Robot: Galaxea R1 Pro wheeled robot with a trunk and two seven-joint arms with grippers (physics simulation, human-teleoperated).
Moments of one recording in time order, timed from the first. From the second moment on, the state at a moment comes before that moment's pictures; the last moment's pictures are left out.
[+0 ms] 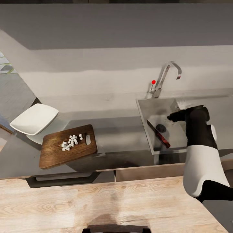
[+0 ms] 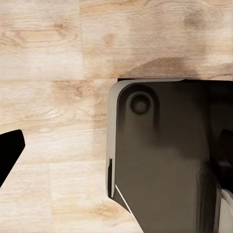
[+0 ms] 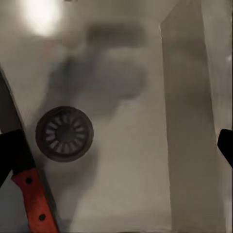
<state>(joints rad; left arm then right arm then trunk) -0.12 0.13 -0.05 0.08 0.24 -0.83 -0.25 -1.14 -0.04 -0.33 -1.17 0.97 0.85 0.69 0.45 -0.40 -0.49</state>
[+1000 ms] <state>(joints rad) -0.12 0.15 -0.05 0.08 0.24 -0.83 -0.25 -1.14 -0.01 -0.15 -1.46 0.97 0.98 0.91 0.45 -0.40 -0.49</state>
